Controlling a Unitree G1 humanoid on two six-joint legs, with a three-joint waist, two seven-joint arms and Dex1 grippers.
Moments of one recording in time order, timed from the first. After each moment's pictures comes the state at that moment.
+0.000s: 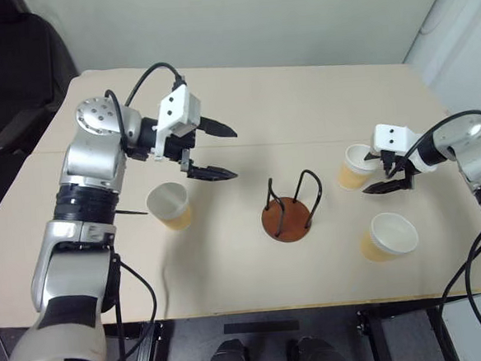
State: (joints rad) left arm -1.09 0.66 -0.14 0.48 -0.19 0.14 -1.56; right arm -0.98 -0.88 0.33 0.62 -0.14 0.14 1.36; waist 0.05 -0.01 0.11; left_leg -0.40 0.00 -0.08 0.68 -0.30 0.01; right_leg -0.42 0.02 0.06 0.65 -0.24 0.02
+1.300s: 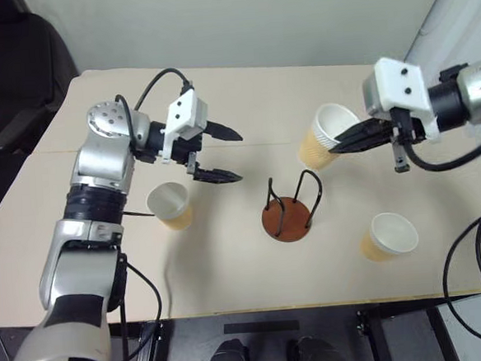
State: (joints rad) left arm -1.09 0.63 -0.15 0.52 -0.19 0.13 -1.56; right arm -1.08 -0.98 0.17 -0.31 0.24 0.78 1.45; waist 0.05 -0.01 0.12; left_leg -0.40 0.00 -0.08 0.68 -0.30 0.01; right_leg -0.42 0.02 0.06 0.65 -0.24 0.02
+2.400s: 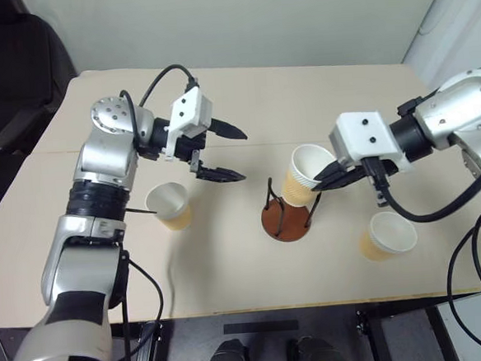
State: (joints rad) left arm -1.11 0.62 -0.17 0.52 -0.19 0.11 -1.57; right arm -1.01 -0.99 0.33 -0.35 0.28 0.68 1.45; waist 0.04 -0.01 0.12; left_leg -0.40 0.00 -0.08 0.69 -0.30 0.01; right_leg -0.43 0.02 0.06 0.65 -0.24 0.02
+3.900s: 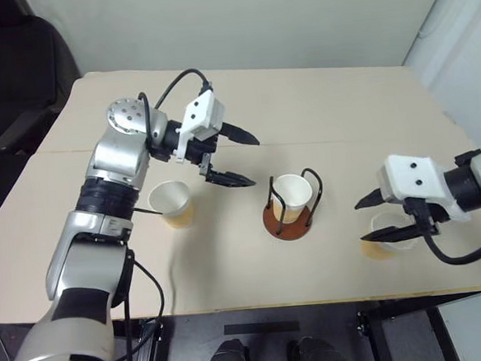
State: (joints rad) left arm -1.14 0.60 -0.25 0.54 -0.28 0.10 -1.57; right arm -0.46 -1.34 0.02 -0.60 0.45 0.79 1.32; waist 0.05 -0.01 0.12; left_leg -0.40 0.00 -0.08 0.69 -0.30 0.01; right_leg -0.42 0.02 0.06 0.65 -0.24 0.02
